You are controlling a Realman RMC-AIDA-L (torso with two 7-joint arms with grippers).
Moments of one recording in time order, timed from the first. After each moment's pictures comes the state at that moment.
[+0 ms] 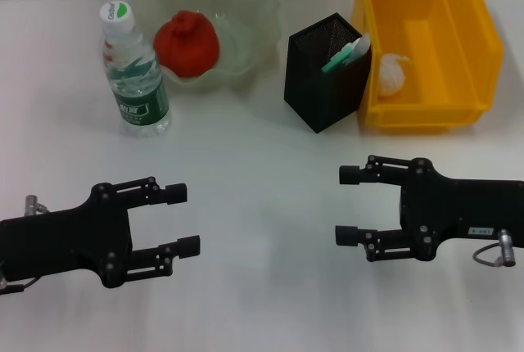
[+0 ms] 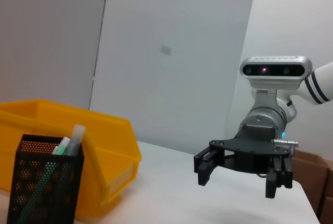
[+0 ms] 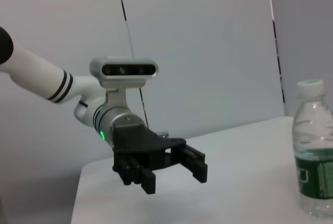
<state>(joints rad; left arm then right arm) -0.36 -2.00 0.81 0.44 1.84 1.79 -1.00 0.45 2.06 -0.84 -0.50 -1.86 -1.73 1.06</state>
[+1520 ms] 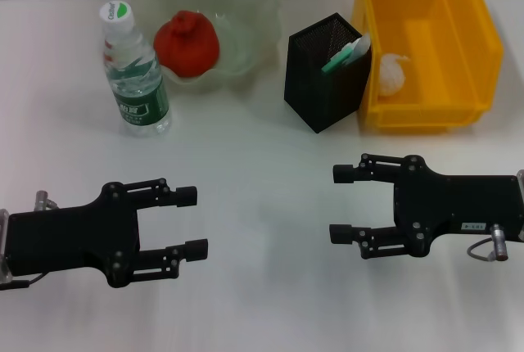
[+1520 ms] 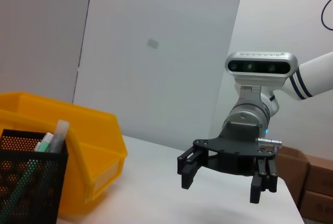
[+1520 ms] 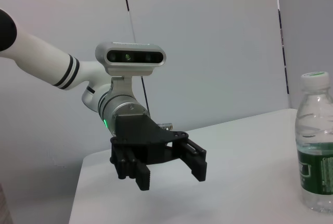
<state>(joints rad) -0.40 -1.99 0.83 0.44 1.86 1.80 -1.04 0.47 2.06 -0.85 -0.50 -1.88 -1.71 1.07</state>
